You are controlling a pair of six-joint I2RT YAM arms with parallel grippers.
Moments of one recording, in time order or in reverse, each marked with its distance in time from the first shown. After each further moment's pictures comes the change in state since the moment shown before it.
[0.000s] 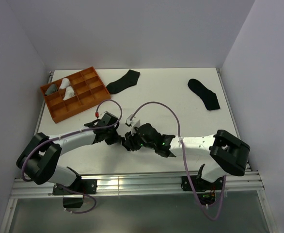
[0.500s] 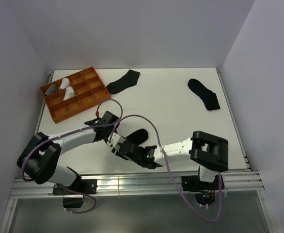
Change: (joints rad) left arm 0.000 0.011 0.055 -0.105 0.005 0.023; right arm 0.270 0.188 0.113 0.000 0.396 -0.303
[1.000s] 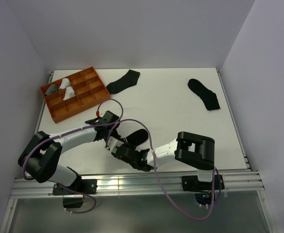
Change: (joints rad) left arm 0.000 0.018 0.016 -0.023 0.003 0.005; right arm 0.033 0.174 0.028 0.054 0.164 -0.098
